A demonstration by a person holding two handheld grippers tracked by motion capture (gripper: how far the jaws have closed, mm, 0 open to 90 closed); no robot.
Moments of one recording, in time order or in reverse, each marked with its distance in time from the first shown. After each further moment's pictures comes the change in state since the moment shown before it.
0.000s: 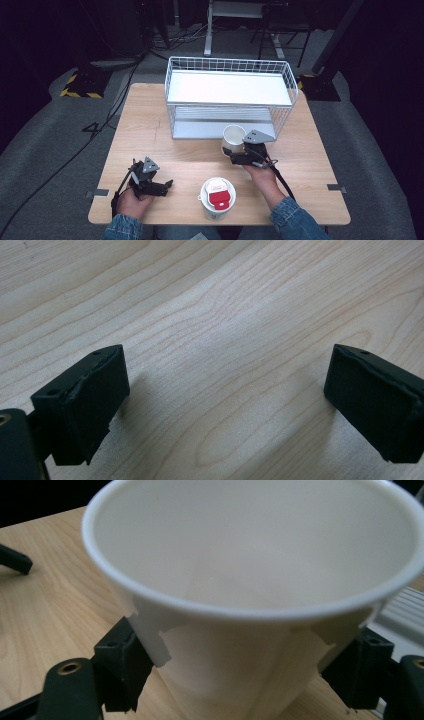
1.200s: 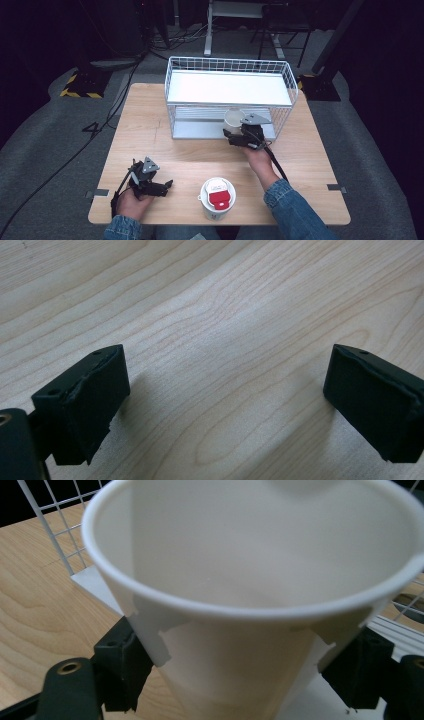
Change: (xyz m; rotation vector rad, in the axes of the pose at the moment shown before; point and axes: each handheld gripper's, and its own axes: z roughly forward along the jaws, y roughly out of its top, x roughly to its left) left arm 0.000 0.000 0.000 0.002 -0.008 0.001; right arm -0.031 0.026 0.033 0.014 -0.122 0.048
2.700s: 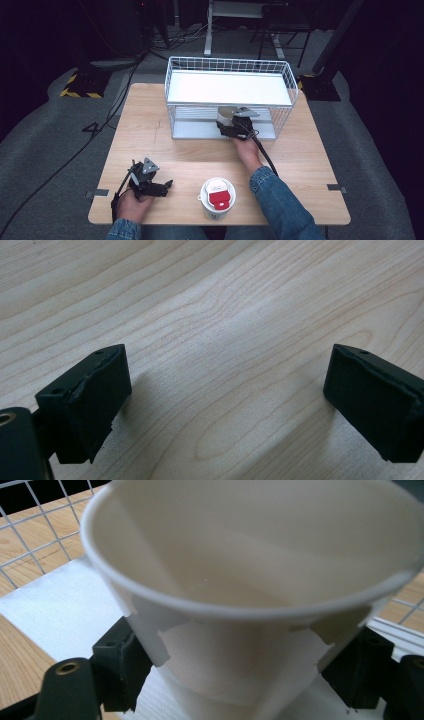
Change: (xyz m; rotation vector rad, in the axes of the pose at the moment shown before) left arm -0.003 -0.002 -0.001 0.000 0.023 -0.022; right arm -0.015 -0.005 0.065 -0.015 -0.036 0.036
